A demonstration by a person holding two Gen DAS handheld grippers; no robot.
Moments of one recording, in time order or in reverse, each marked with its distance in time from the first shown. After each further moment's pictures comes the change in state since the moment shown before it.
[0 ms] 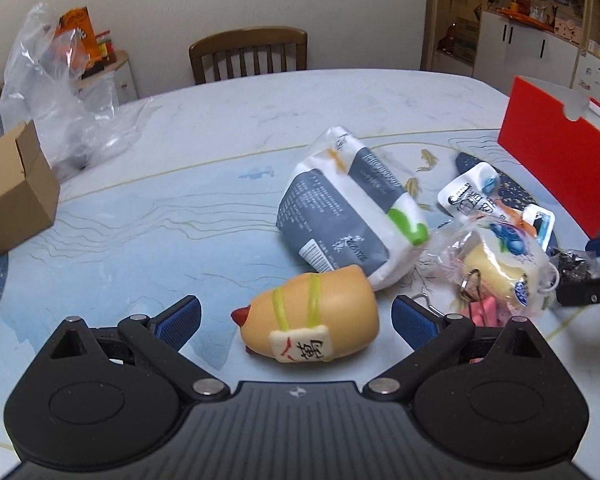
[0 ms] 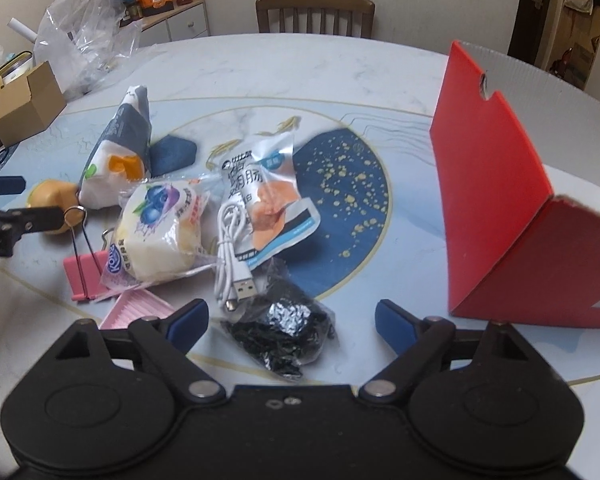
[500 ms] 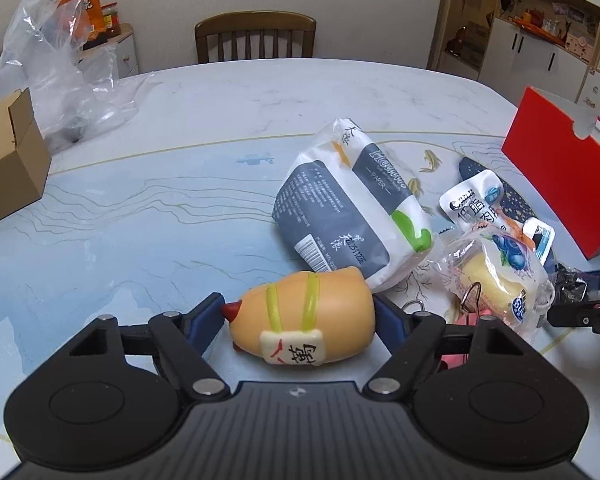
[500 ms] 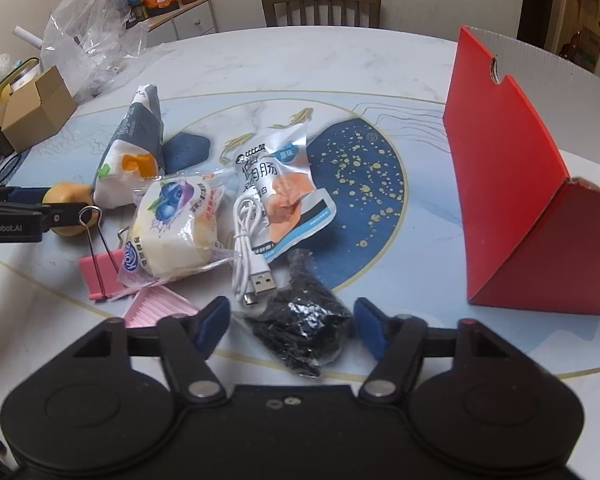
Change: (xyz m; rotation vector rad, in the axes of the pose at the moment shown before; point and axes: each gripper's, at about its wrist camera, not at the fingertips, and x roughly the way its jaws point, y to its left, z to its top) left arm 0.006 0.003 0.003 -0.081 0.035 -0.031; right arm 0.000 -0.001 0.000 0.035 0.019 0.058
